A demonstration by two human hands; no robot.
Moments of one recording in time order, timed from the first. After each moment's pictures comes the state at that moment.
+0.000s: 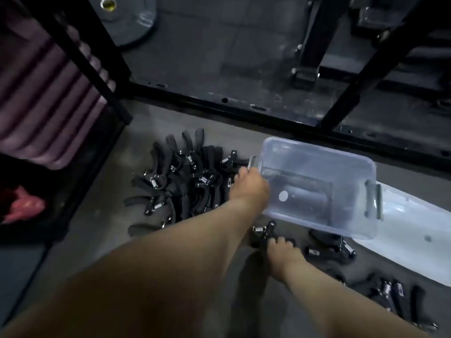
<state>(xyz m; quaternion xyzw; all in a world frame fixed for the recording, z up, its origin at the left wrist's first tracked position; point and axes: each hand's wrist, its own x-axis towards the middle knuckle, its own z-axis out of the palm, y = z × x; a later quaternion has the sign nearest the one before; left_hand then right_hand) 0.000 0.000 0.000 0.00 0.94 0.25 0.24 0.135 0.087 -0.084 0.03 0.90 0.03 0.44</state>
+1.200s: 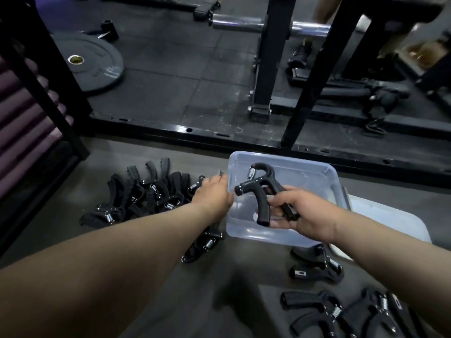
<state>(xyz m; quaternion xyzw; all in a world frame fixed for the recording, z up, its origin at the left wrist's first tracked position) -0.016 -0.020 -0.059 0.19 0.95 0.17 0.15 0.089 0.160 0.022 0.23 0.59 -0.74 0.22</state>
